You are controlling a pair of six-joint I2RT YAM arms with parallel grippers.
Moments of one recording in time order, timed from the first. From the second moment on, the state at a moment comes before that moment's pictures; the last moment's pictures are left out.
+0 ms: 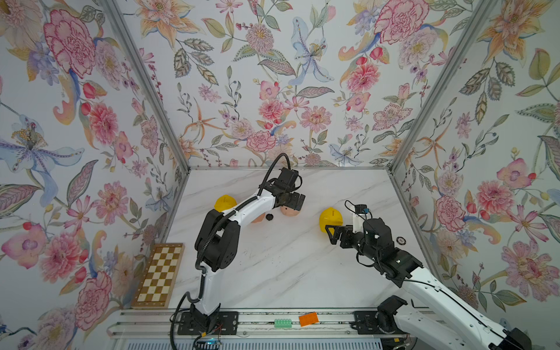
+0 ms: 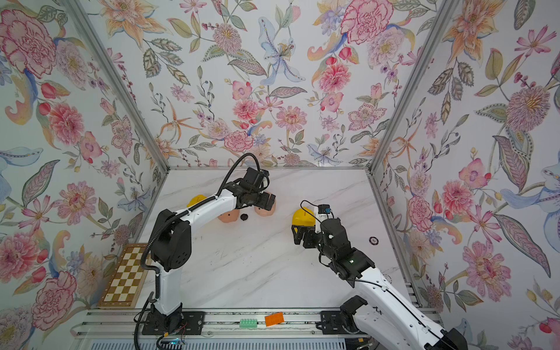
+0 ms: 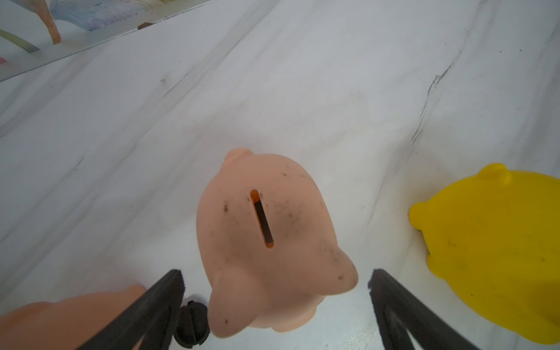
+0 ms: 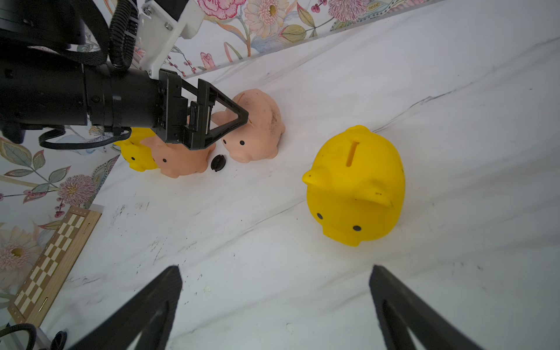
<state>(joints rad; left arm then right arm) -0.62 2.05 1.70 -0.56 -0.08 -0.14 0.56 0.86 0.61 -0.26 0.00 0.50</state>
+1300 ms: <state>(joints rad) -0.66 2.07 1.69 -0.56 -0.17 -0.19 0.56 0.85 0.59 -0.24 -0.05 0.51</state>
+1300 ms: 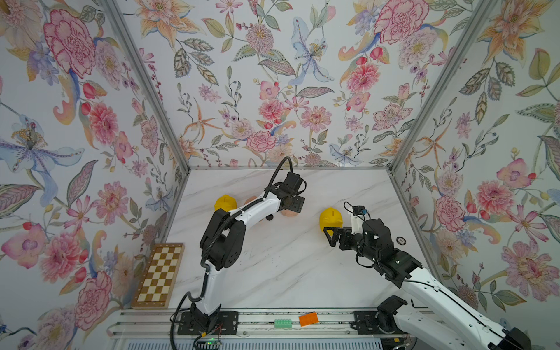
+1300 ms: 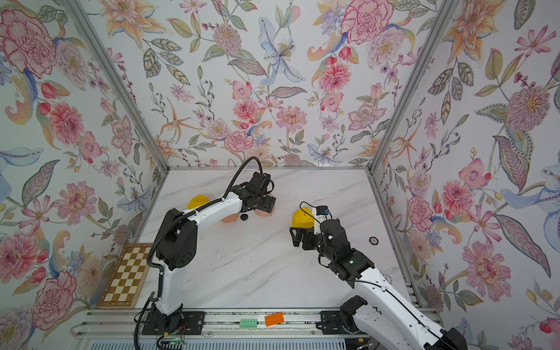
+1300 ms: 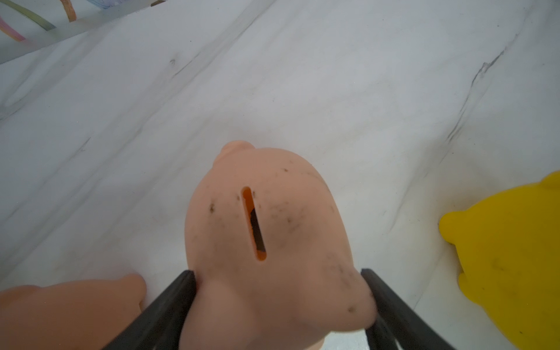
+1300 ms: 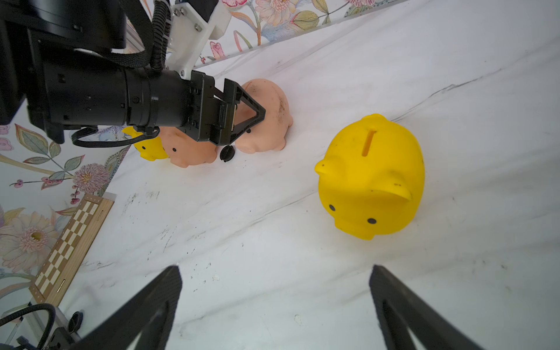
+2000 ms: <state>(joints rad) -0.66 1.38 0.98 -0.37 0.17 -0.30 0.56 0.95 0.57 -0.01 -0.39 0.52</state>
